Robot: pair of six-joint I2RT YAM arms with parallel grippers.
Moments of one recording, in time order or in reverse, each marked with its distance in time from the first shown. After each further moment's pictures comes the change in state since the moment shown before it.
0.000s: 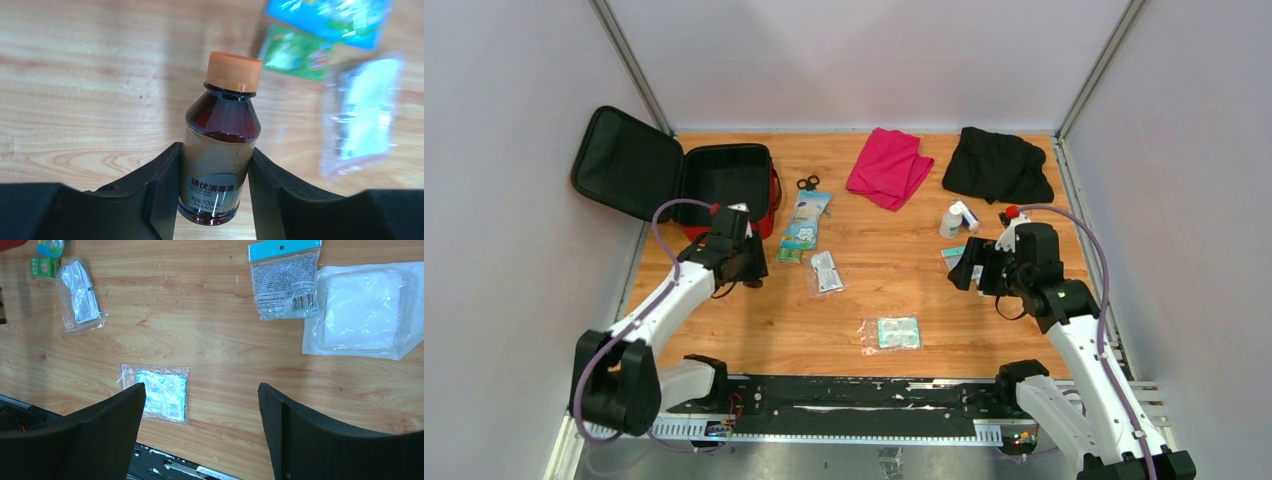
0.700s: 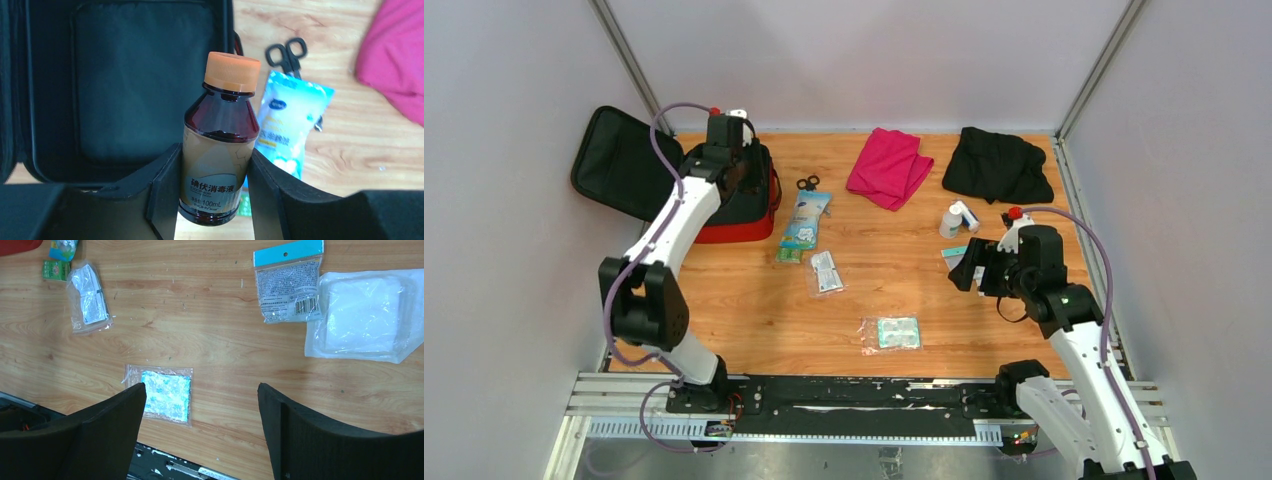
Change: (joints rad) left arm 0.032 0.306 0.675 -0.041 -0.048 0.187; right arm 0.000 -0.041 0.000 -0.002 -0.007 0.000
